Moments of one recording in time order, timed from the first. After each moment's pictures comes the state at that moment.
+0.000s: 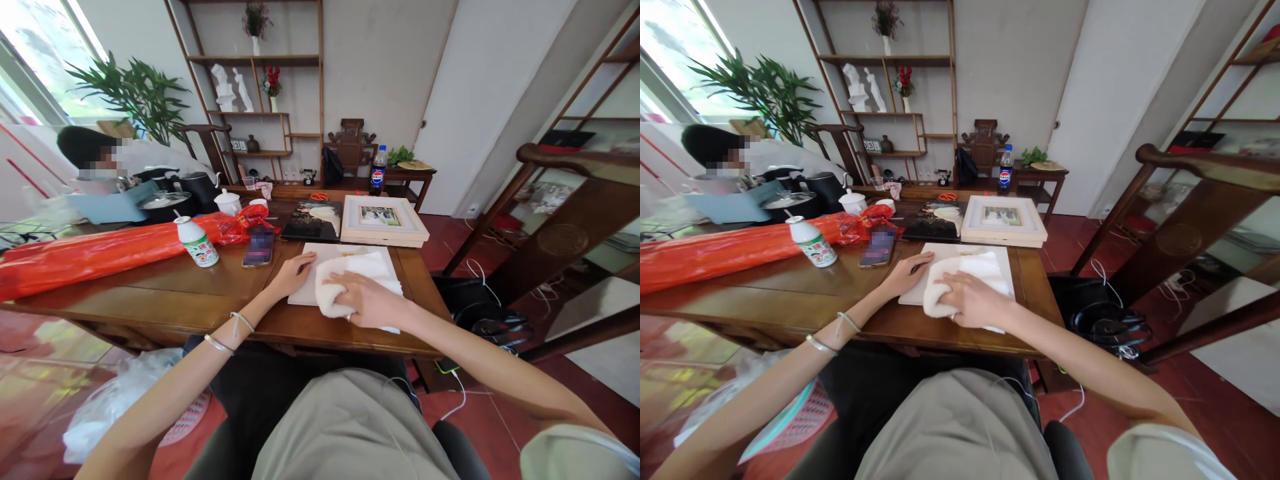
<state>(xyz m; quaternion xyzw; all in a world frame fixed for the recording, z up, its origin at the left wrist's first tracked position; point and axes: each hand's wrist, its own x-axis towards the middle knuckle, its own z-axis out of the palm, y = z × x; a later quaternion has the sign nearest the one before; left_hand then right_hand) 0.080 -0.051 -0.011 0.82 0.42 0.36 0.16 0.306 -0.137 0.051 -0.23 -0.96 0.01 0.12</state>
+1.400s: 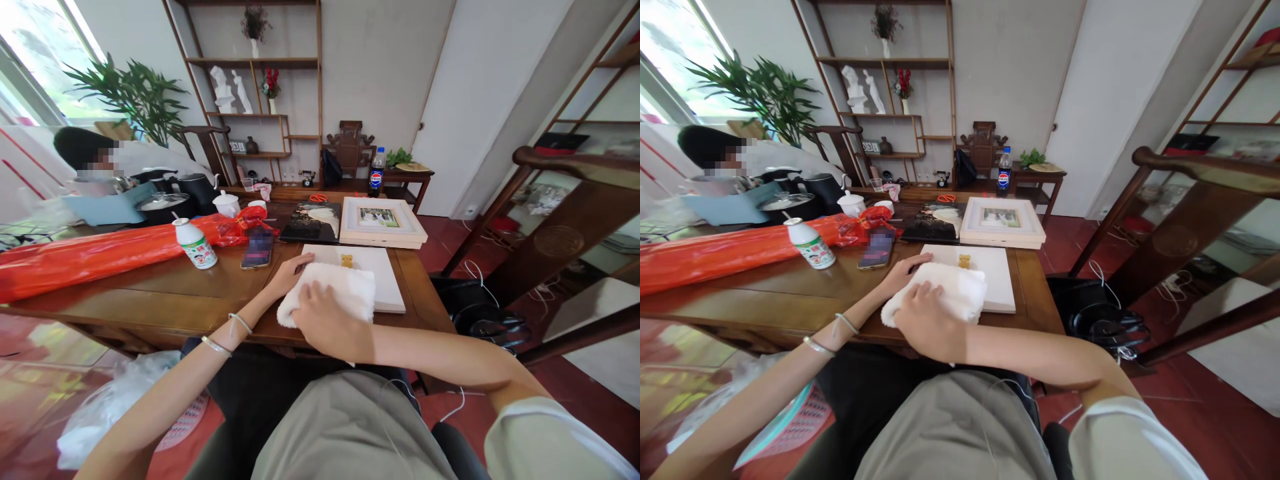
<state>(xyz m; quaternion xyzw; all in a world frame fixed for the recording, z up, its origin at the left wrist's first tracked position) 0.074 -0.044 -0.012 0.79 0.41 0.38 0.24 0.220 -0.177 0.047 -0.37 -0.91 -0.16 0.06</state>
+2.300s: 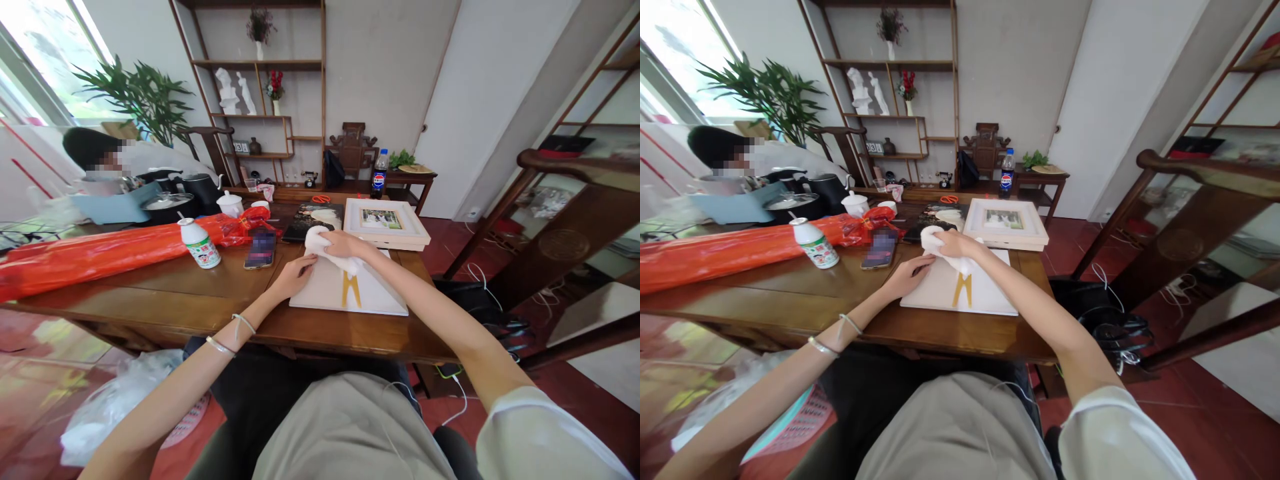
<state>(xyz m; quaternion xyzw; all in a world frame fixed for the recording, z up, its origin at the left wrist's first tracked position) 0.080 -0.050 -0.009 0.82 0.42 0.36 0.16 0.266 -0.005 0.077 -0.41 -0.91 0.05 0.08</state>
